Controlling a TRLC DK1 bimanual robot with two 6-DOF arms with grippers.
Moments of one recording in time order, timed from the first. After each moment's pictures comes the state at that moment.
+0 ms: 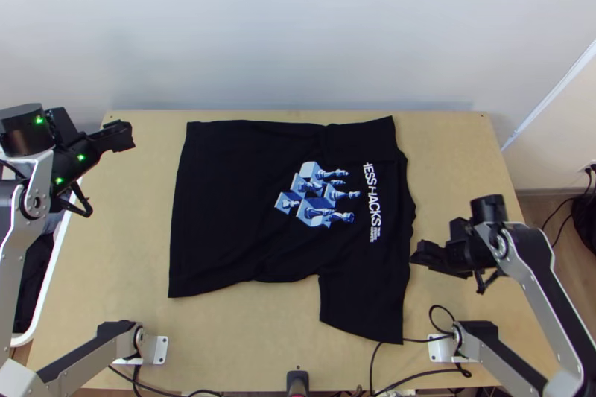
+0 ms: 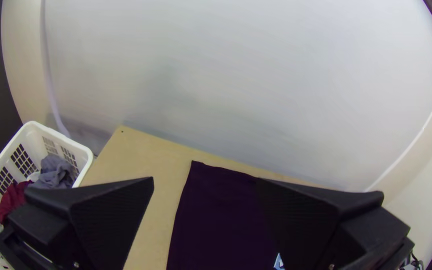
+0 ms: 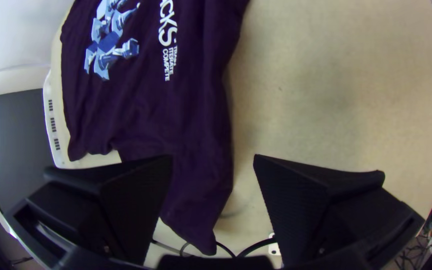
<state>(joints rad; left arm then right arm) 0.04 1.14 1.43 -0.75 0.02 -0.30 0.02 1.06 0.75 -1.11 -0.41 0.23</state>
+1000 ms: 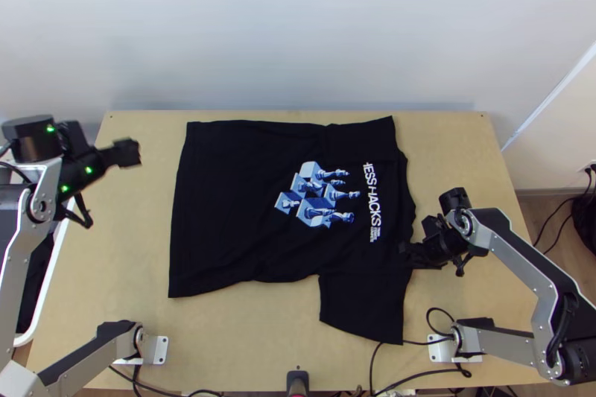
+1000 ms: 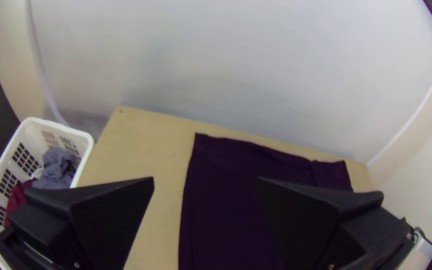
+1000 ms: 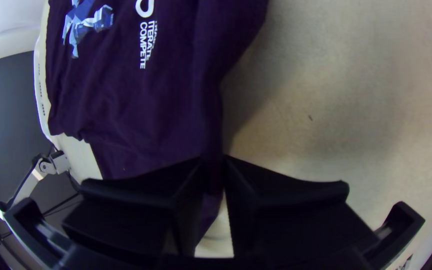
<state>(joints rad) 0.04 1.12 1.37 -0.84 0.08 -0.18 0.08 1.36 0.71 -0.92 -0.43 0.09</state>
